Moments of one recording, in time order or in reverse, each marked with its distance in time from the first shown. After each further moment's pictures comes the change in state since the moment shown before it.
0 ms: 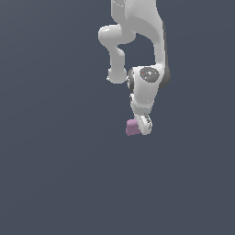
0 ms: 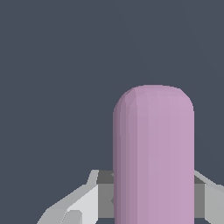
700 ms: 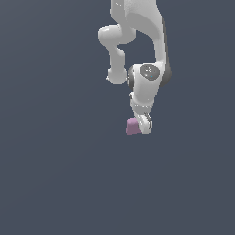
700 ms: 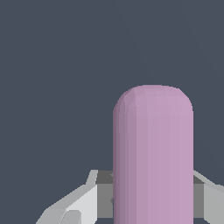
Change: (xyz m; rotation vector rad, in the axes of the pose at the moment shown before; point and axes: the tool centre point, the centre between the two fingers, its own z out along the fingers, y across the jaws) arm 0.002 -0.003 -0.012 -0.001 0.000 0.000
